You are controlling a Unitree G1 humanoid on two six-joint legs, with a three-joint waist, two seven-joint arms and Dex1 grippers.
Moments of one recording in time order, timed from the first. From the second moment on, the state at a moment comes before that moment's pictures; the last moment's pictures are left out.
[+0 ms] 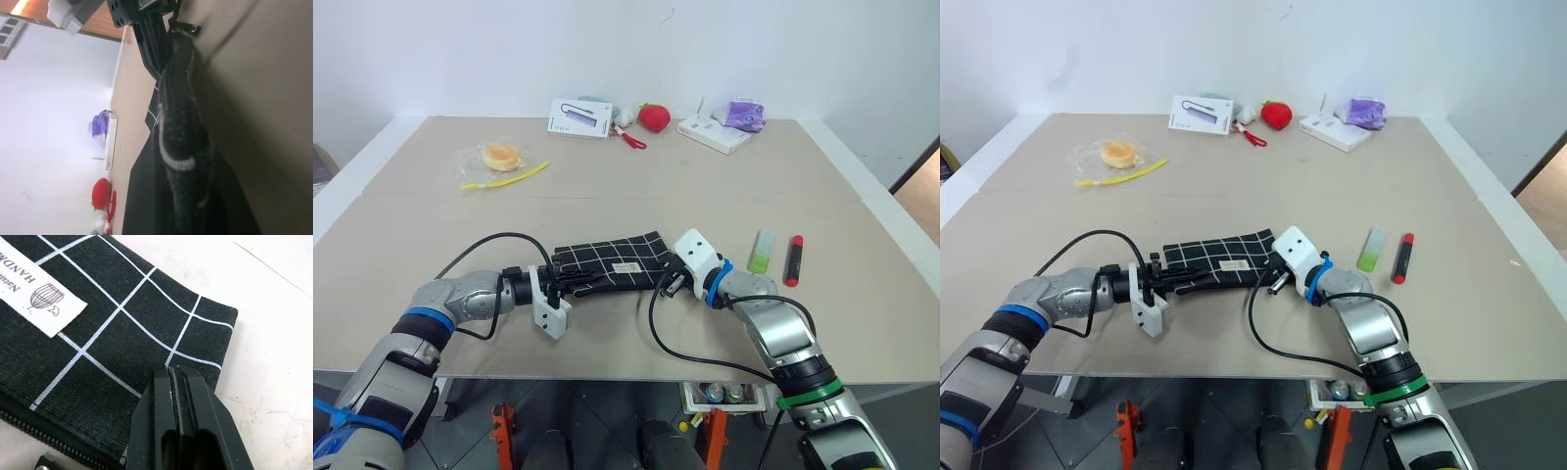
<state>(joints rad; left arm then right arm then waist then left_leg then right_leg) -0.73 0.63 -0.41 0.79 0.74 -1.24 -0.12 -0.46 -0.42 0.23 -0.01 0.00 0.53 0.54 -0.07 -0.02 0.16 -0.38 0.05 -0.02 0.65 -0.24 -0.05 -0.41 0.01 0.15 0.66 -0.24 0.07</state>
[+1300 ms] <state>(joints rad) -0.66 0.61 -0.40 0.68 0.50 -1.10 -0.38 -0.35 -0.35 -0.10 -0.33 0.42 1.13 0.35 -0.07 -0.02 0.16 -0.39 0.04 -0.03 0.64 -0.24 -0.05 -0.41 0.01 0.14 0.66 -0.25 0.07</state>
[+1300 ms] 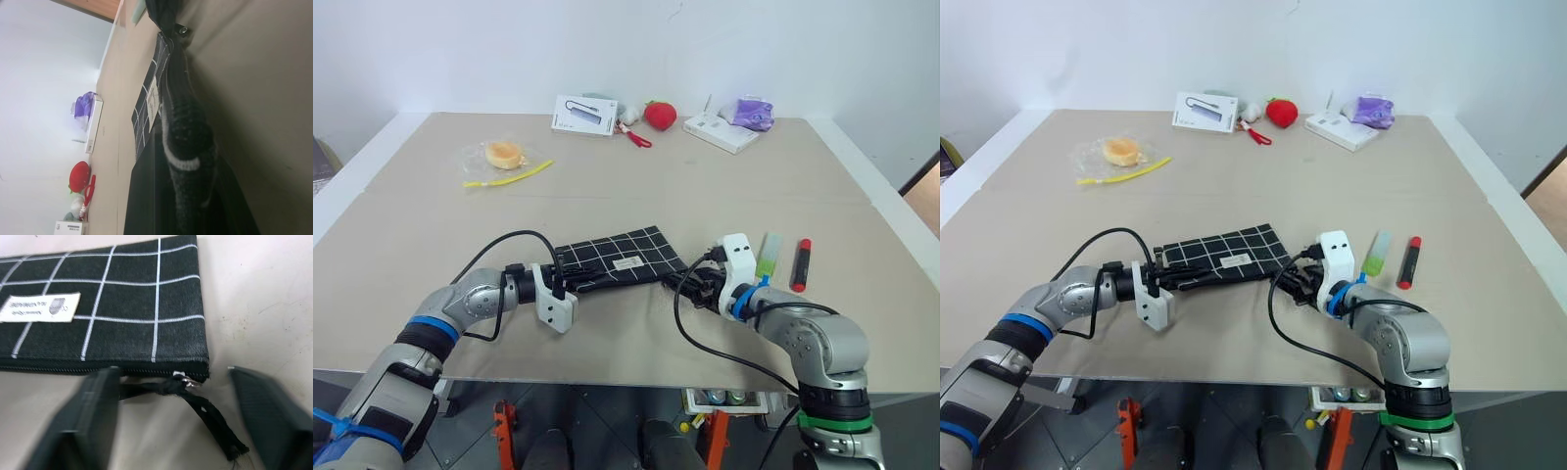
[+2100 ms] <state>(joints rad) -0.64 0.58 -0.38 0.66 0.47 -1.06 -0.42 -0.33 -0.35 0.13 -0.41 0.45 1.05 0.43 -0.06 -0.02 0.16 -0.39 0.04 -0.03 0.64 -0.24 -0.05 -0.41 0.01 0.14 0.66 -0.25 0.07</state>
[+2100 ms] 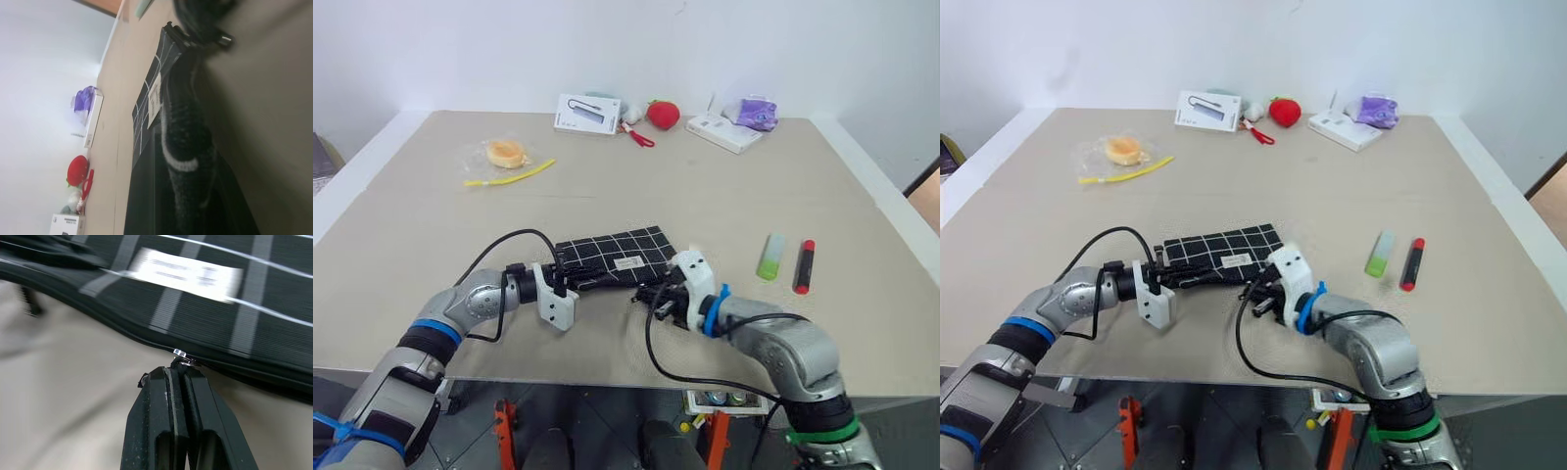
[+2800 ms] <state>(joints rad) -0.64 0.57 -0.37 0.64 0.44 -1.04 -0.44 -0.30 -0.42 -0.03 -0.49 0.58 0.95 0.56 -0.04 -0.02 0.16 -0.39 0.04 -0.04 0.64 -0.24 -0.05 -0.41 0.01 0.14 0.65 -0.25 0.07</state>
